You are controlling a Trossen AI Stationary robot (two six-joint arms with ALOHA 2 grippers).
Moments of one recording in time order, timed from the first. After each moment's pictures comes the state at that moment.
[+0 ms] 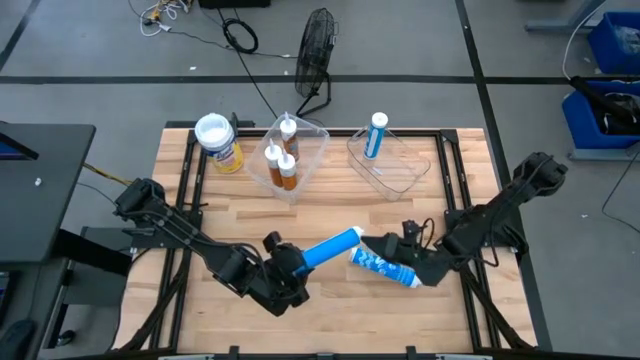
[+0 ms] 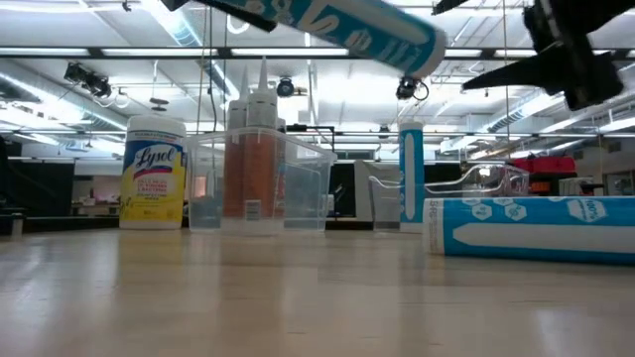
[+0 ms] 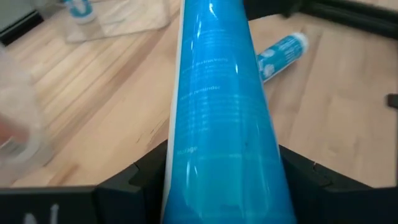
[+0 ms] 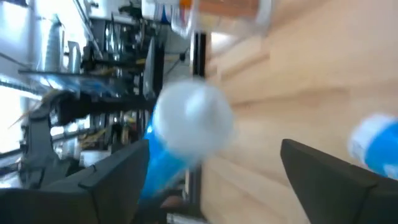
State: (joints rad) left arm -0.59 1.71 1.41 -0.64 -0.77 -0.84; right arm 0.68 1.32 0.64 0.20 0.99 1.86
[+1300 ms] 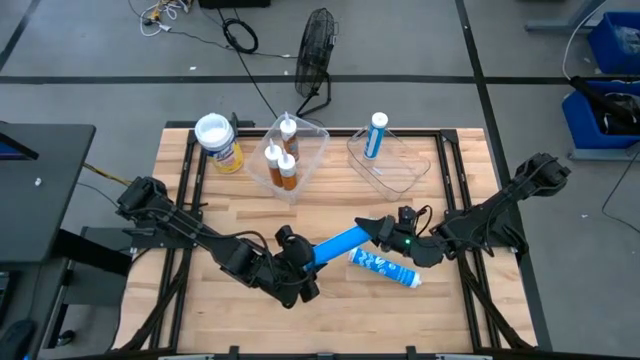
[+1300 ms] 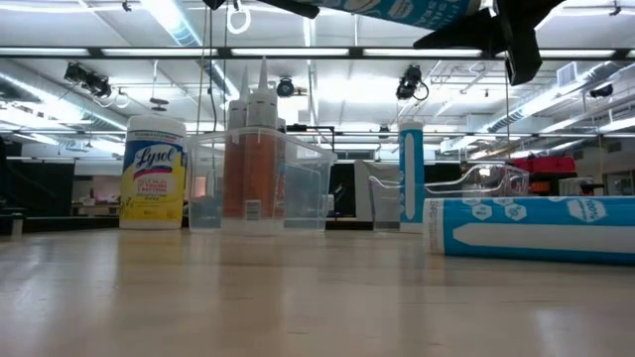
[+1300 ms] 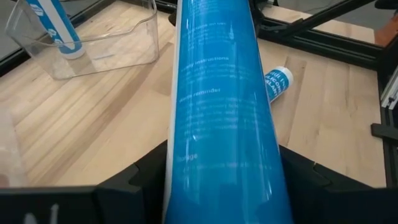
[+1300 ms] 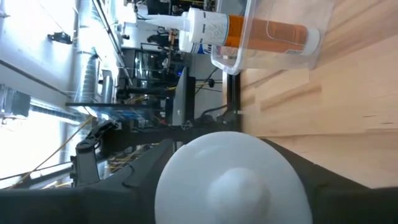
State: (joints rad) left arm -0.52 1.71 1.41 -0.44 -0.76 -0.66; right arm 0.55 1.32 0.69 0.32 0.99 1.72
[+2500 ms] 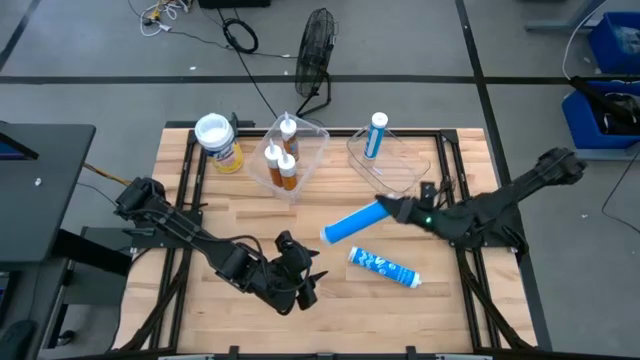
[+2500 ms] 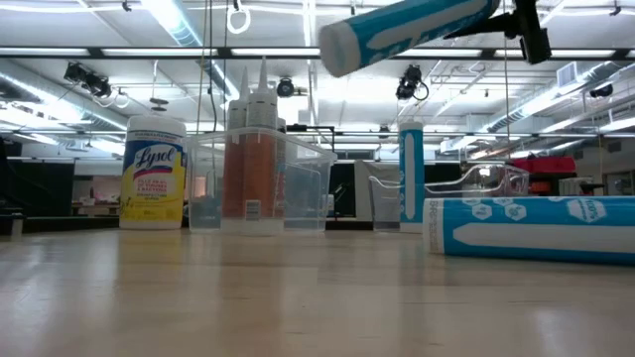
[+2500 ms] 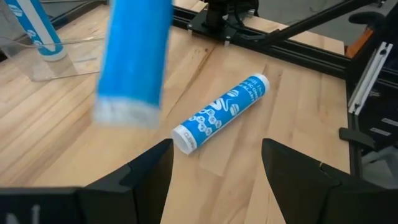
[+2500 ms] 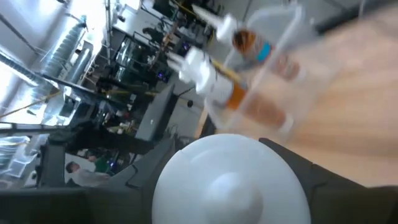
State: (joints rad) left arm -0.56 1.71 1.41 -0.42 -0.75 -0.70; right arm 0.47 0.98 0.68 0.03 0.98 1.30
